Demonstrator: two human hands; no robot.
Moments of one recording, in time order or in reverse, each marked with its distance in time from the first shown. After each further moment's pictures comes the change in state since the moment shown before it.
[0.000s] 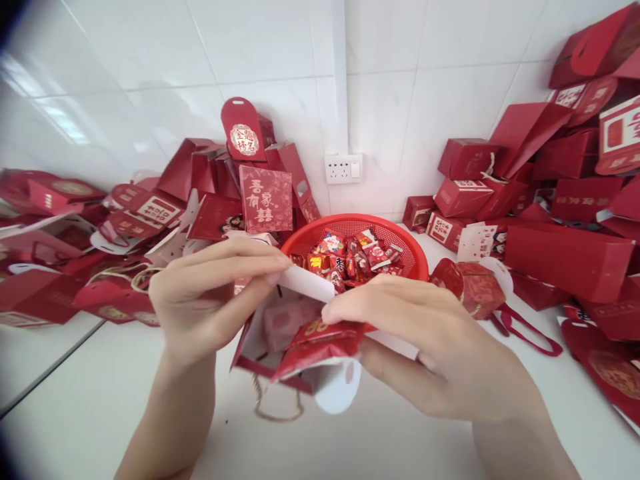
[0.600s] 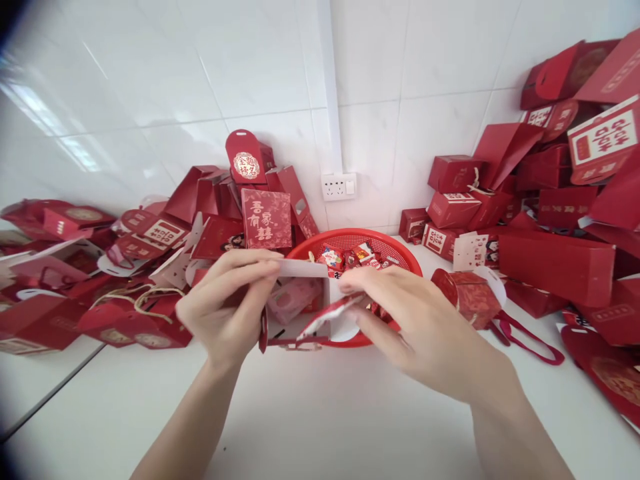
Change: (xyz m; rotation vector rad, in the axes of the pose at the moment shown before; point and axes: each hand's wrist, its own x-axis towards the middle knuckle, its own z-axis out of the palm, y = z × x) left_hand -0.010 -0.012 0.025 0.062 0.290 -0.001; right_hand -0.003 0.012 0.006 -0.214 0.125 0.150
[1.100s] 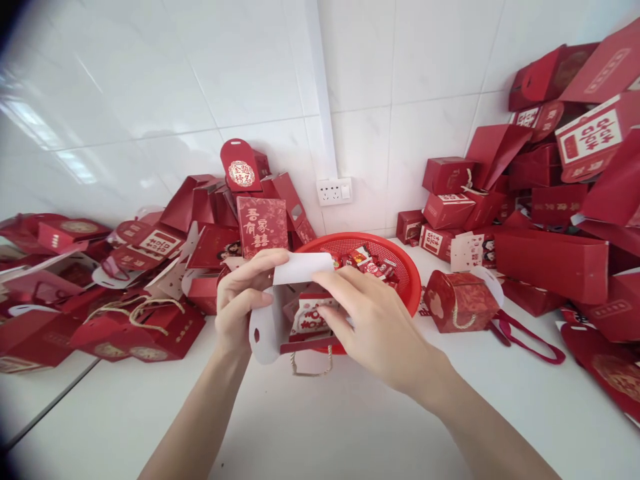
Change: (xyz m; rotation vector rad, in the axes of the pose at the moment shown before) left_hand 0.001 -0.023 0.008 -0.635 -0.121 -0.581; right_hand 0.013 -0.002 0.045 0.033 0.117 0.068
